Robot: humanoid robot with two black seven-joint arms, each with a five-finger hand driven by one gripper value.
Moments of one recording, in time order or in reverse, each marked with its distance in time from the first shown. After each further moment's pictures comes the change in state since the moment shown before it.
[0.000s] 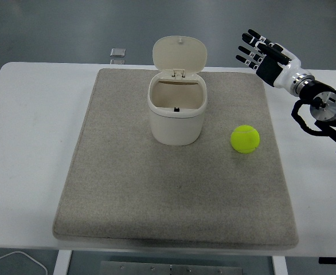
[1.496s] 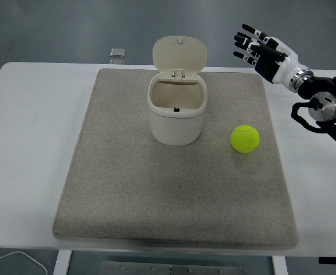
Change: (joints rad) left arm -0.011 0.000 -0.002 -0.002 0.000 -0.001 0.000; right arm 0.023 0.002 -0.033 0.002 -0.170 0.014 0.048
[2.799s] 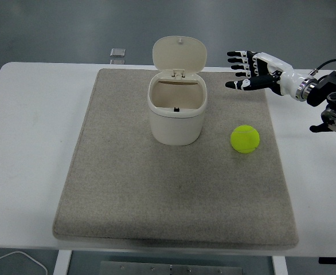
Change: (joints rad) left arm 0.000 0.000 0.000 0.000 0.000 0.000 0.000; right arm 0.032 -0.084 -0.135 0.036 -0.673 0.081 0.092
